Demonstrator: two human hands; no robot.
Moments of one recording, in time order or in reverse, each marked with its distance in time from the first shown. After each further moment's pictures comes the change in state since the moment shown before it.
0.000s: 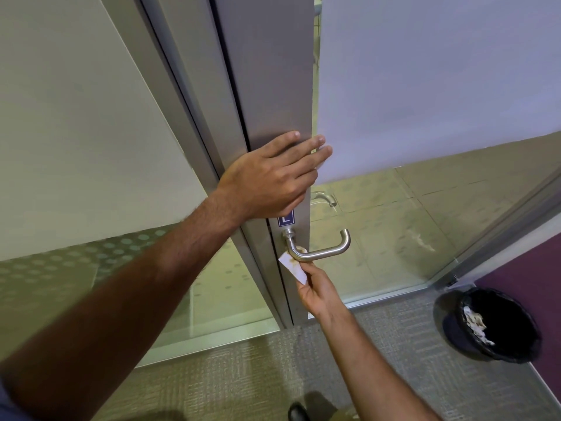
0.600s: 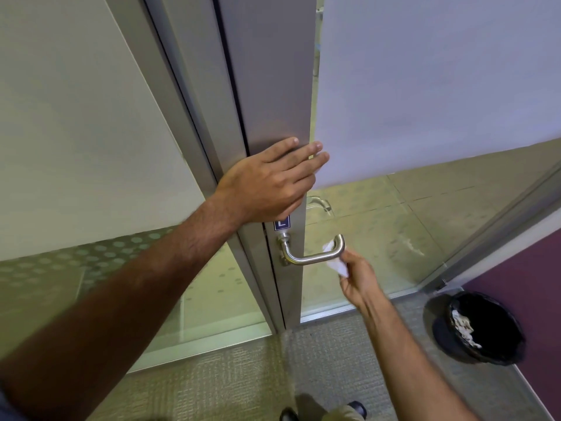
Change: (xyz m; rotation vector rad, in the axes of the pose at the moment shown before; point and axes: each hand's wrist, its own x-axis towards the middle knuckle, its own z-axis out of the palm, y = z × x) left_hand 0.002 -0.001 -0.001 0.002 0.003 -0.011; right_hand -0.015 -0.095 -0.017 -0.554 0.046 -0.344
